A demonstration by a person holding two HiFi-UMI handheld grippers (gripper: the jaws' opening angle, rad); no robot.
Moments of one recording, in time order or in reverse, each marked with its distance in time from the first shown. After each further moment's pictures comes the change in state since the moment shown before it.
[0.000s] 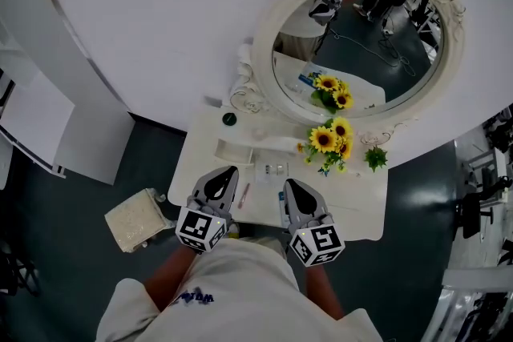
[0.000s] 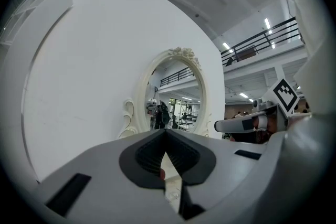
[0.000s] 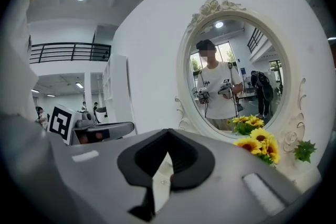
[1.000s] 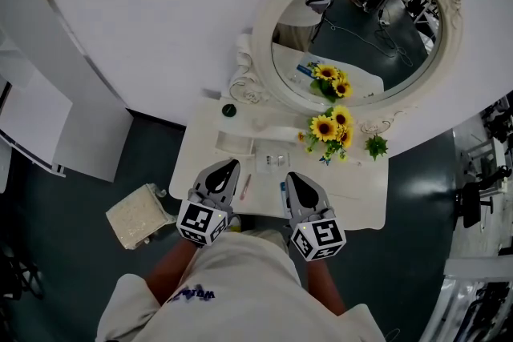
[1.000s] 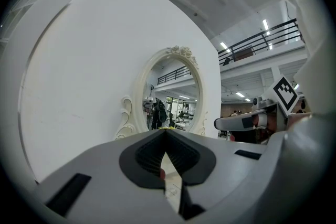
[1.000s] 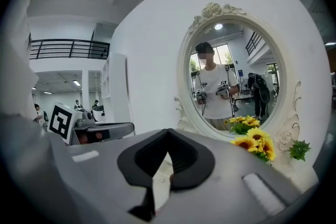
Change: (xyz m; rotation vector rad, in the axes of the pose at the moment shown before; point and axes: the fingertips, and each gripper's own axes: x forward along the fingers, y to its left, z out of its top) left arm -0.006 -0.002 -0.007 0.002 0.023 -0.038; right arm -0.008 0.008 -0.005 -0.019 0.003 -0.035
